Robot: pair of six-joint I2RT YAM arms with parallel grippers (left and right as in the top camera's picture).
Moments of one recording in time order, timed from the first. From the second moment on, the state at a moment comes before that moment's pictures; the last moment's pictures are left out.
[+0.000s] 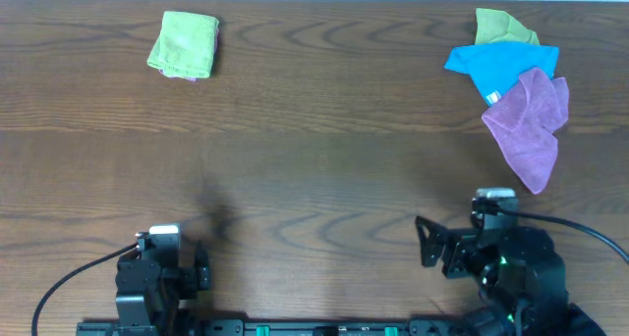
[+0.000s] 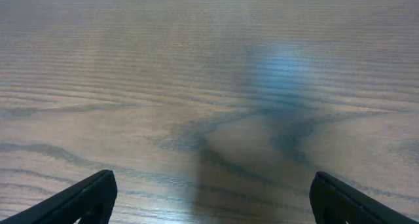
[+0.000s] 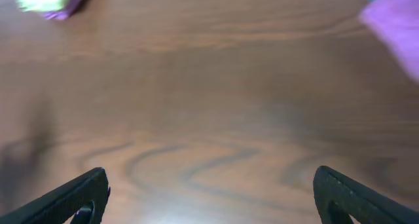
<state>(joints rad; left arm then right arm) 0.00 0.01 0.34 -1.04 -0.08 0.04 0.35 0.44 0.69 -0.93 0.04 0.37</state>
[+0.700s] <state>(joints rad) 0.00 0.01 0.34 -1.04 -0.08 0.05 0.06 0.09 0.24 -0.82 0.11 0.13</state>
